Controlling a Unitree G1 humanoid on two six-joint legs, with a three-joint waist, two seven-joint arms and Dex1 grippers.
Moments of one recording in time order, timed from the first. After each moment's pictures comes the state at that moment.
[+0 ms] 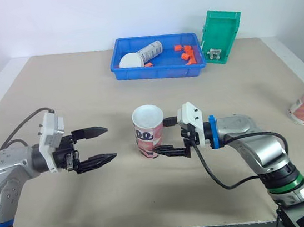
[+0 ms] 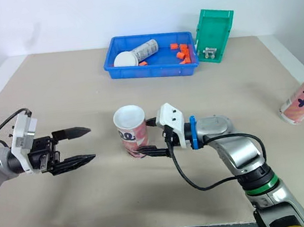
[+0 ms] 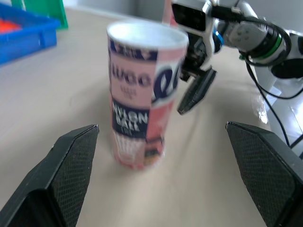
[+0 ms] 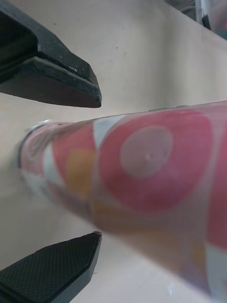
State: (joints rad) left arm -0.21 0.81 0.25 -0.33 -0.75 0.59 -1.20; right arm -0.51 -0.53 0.24 -0.20 0.34 0.47 0.98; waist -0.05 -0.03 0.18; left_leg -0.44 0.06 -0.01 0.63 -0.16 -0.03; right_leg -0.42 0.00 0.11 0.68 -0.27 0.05
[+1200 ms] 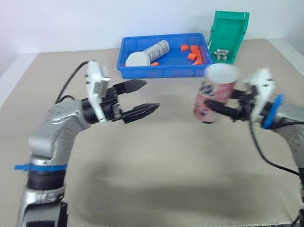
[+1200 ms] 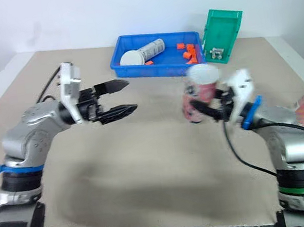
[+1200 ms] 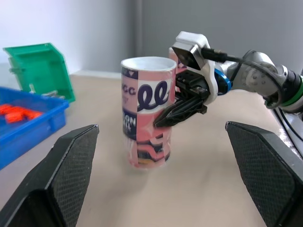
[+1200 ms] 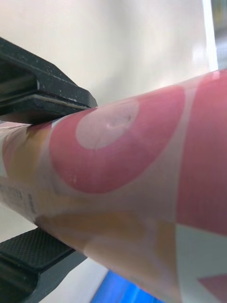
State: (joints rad) left arm -0.77 0.44 -0.06 -0.02 -0.63 0.51 -1.04; right arm -0.34 -0.67 -0.37 -0.10 0.43 0.52 0.76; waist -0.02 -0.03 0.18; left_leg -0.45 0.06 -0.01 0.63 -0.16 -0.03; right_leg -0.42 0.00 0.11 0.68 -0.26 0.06
